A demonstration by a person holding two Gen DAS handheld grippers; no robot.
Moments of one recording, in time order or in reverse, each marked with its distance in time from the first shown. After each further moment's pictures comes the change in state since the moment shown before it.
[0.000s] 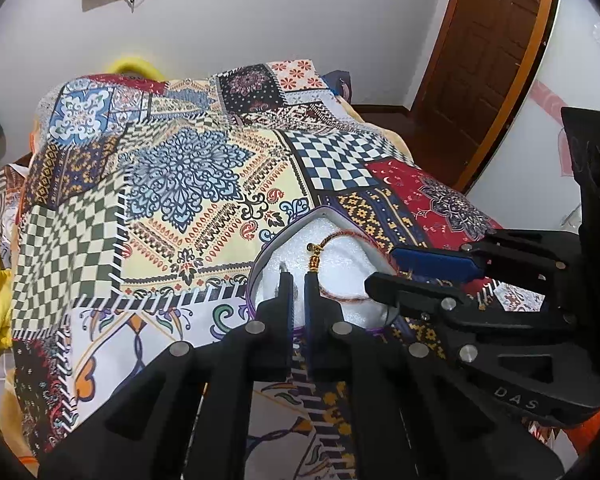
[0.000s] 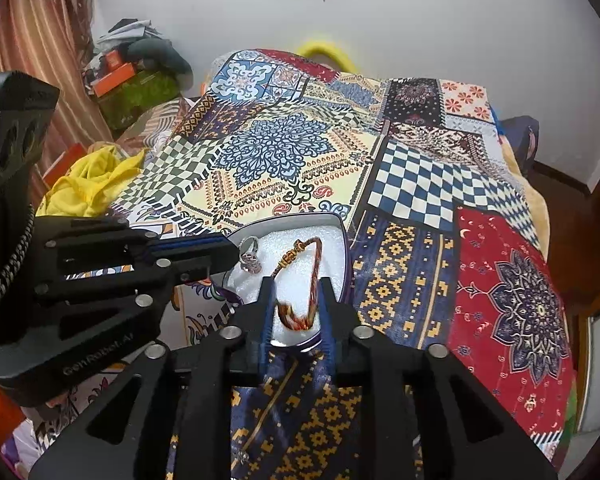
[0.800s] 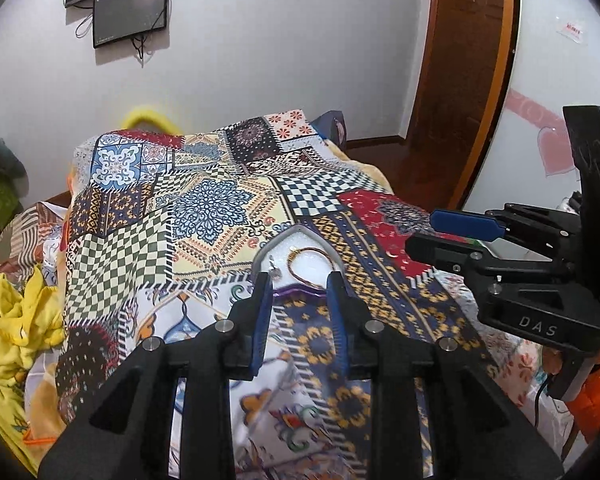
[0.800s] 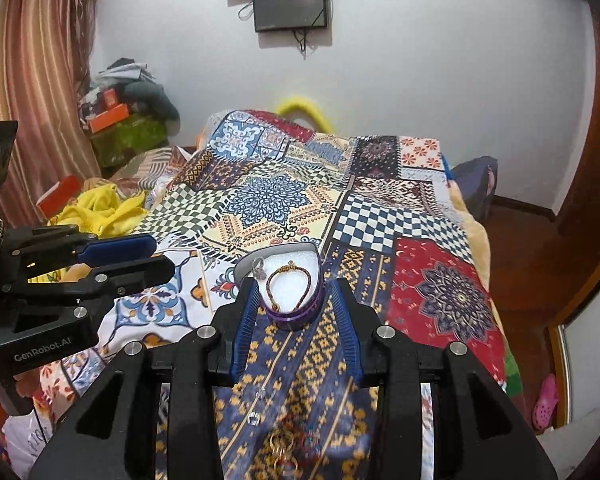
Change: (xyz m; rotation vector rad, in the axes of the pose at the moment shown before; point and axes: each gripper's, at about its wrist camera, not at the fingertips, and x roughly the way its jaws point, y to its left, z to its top) left arm -0.118 -0.042 -0.032 0.068 -0.150 0.046; right arm -0.099 0.023 -0.024 0.008 -0.193 -0.111
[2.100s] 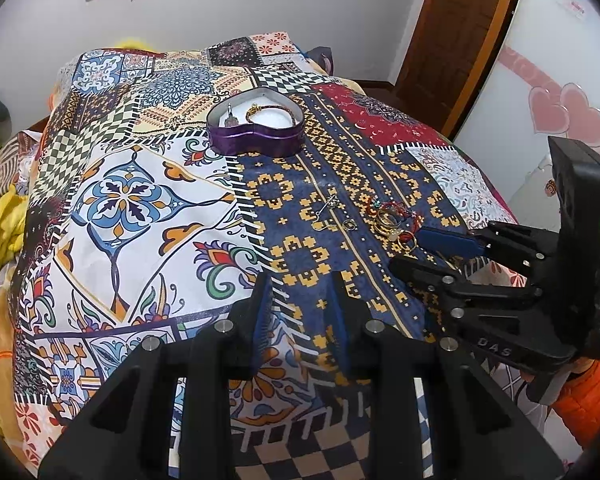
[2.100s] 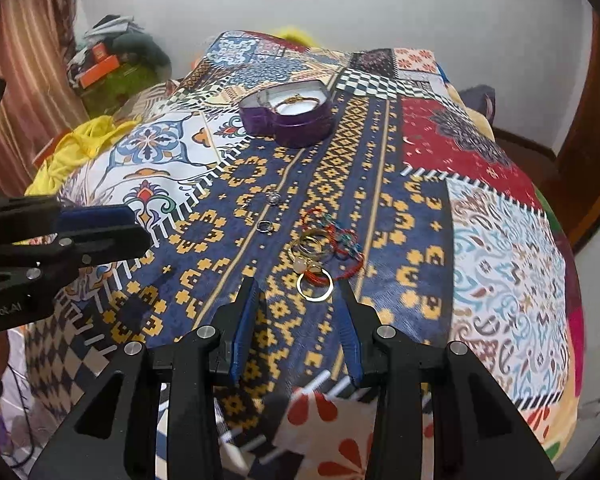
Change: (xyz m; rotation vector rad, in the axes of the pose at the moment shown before) left arm 0.009 -0.026 -0.105 -0.051 0.214 -0.066; right arm 0.013 0.013 -0.123 0.043 0.201 -0.015
